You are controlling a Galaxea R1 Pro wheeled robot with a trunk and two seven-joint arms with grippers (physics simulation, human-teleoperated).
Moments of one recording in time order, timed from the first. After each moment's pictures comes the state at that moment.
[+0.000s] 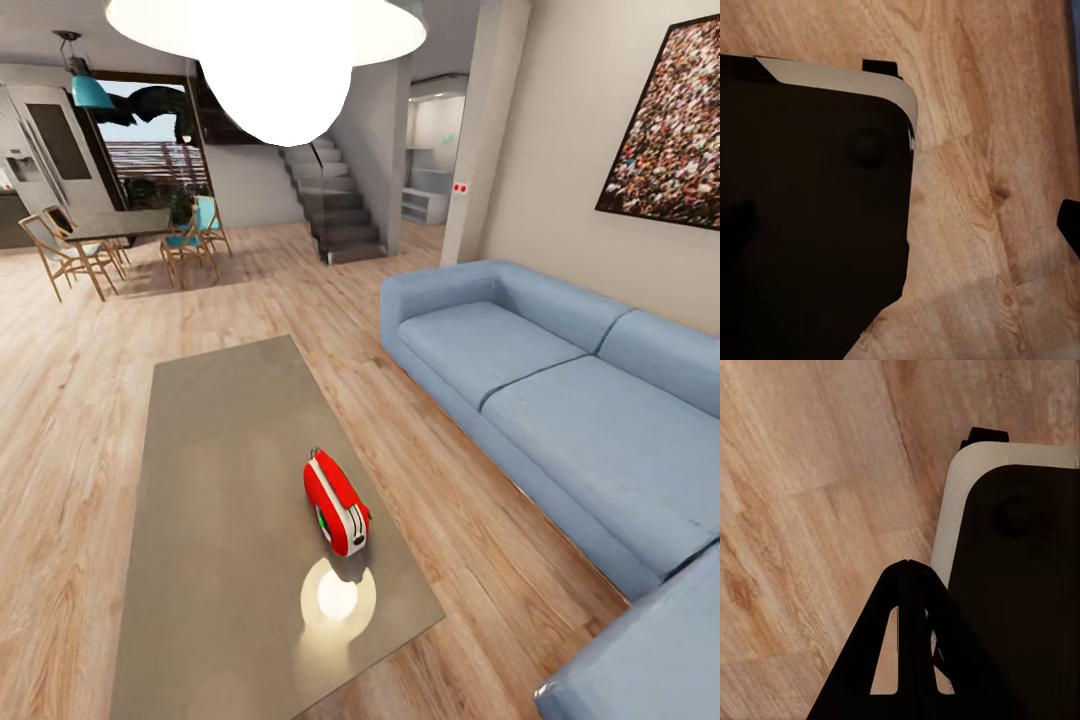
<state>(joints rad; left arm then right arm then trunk) -0.17 0.12 -0.21 -0.01 0.35 -0.13 0.03 -0.22 0.02 0.40 0.03 -0.31 -0.09 -0.13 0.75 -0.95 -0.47</state>
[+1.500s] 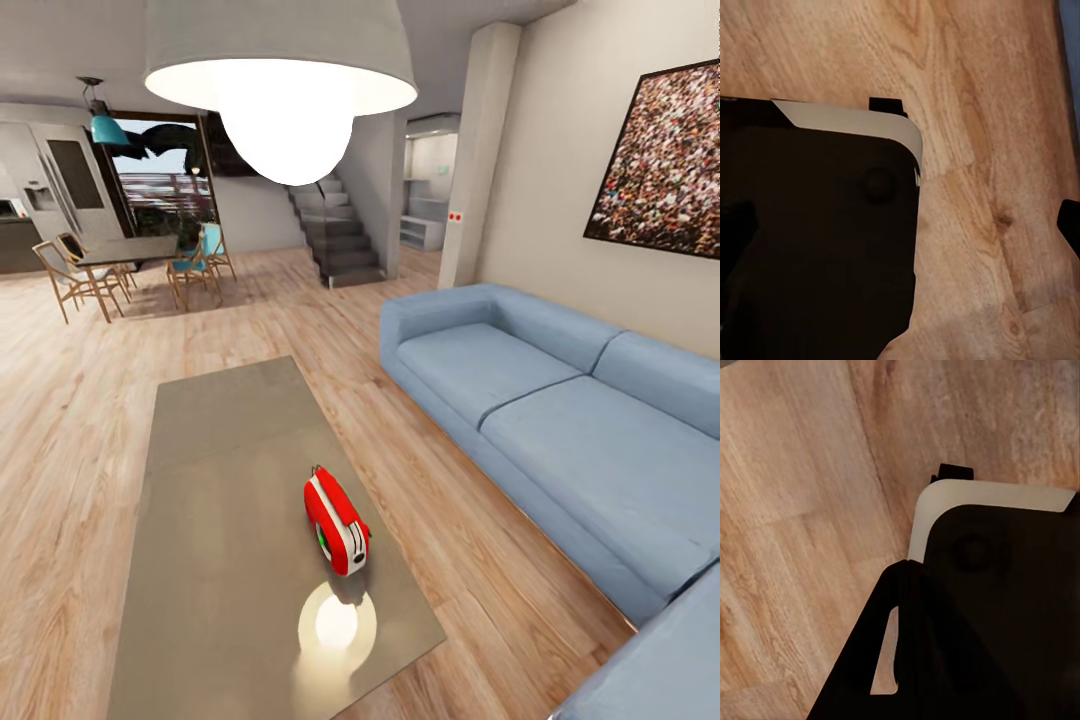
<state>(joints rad) -0.17 0.08 -0.20 -0.02 0.35 -0.13 0.03 -0.22 0.04 0.40 0.03 -0.31 -0.09 -0.13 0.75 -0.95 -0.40</state>
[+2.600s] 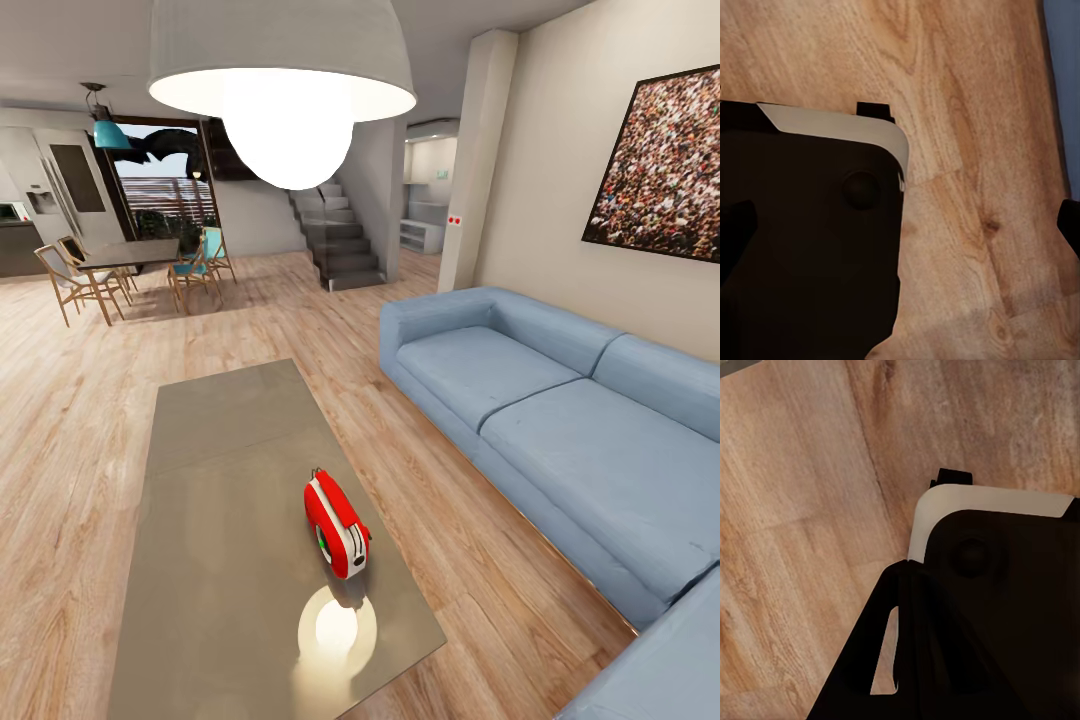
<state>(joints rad) -0.17 0.08 -0.20 -0.02 0.35 -0.13 0.03 -0.22 0.02 0.40 0.03 -0.30 -0.09 -0.13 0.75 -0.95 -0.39</state>
